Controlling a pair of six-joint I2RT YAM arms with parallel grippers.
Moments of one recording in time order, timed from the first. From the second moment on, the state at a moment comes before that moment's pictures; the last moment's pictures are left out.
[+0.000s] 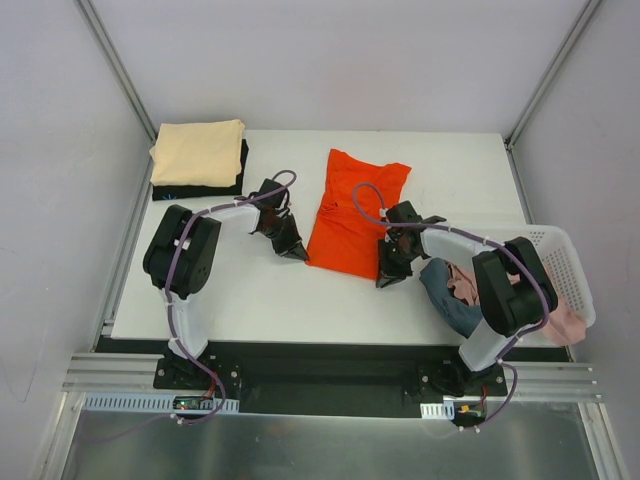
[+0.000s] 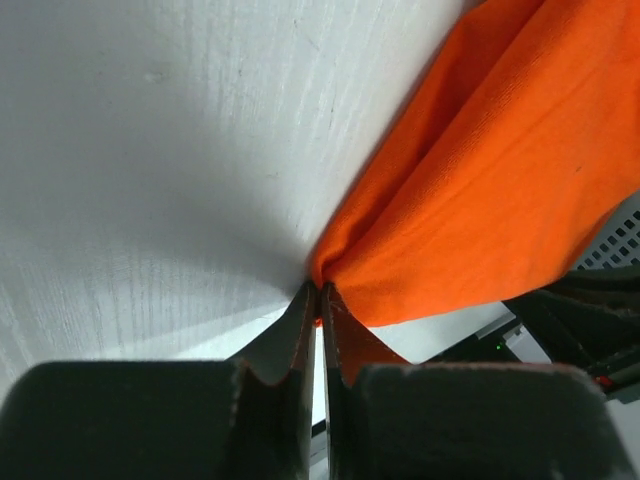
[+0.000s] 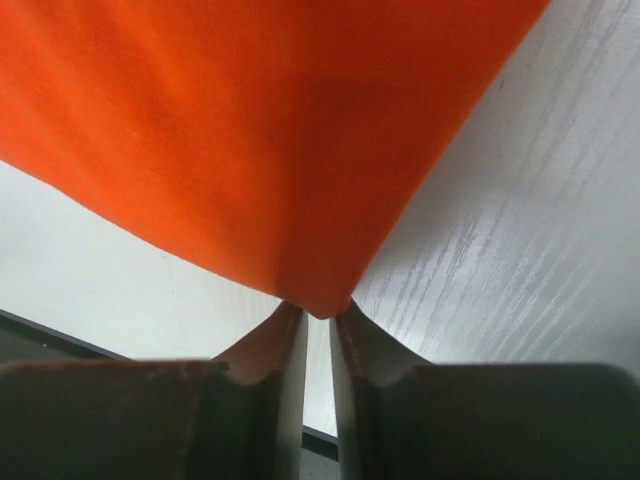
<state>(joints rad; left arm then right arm) -0.41 1.93 1.15 -0.43 0.47 -0.78 0.46 1.66 0.93 -0.59 -0.26 0.40</state>
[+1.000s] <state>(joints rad) -0.41 1.75 0.99 -0.39 0.46 -0.79 0.55 1.53 0.86 -0.53 -0.31 0.28</state>
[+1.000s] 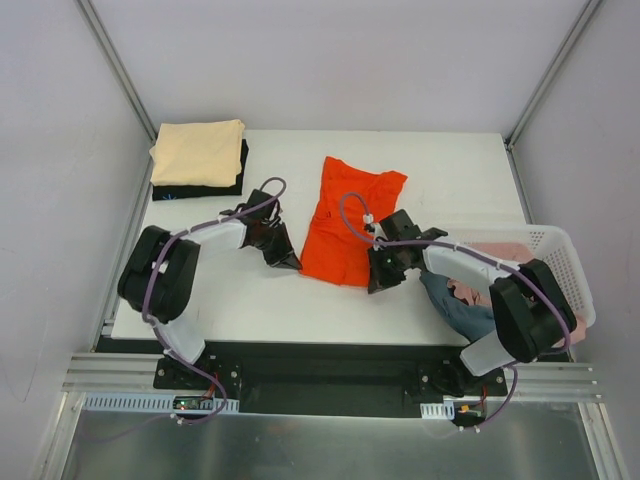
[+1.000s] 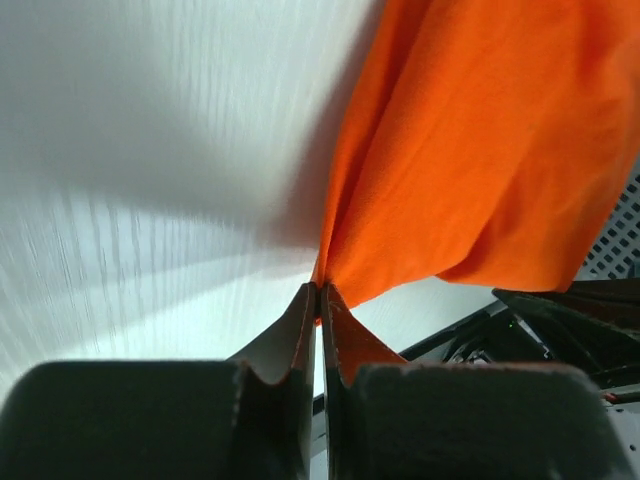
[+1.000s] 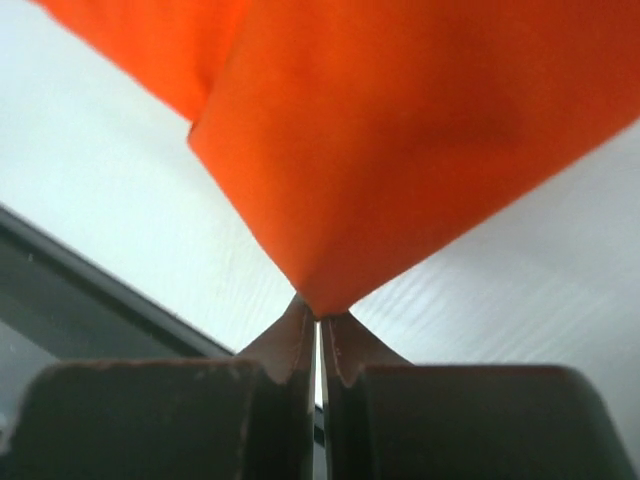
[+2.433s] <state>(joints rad) -0.44 1.33 1.16 -0.59 0.29 -0.79 0.49 1.21 1.00 -0.91 -0.68 0.21</state>
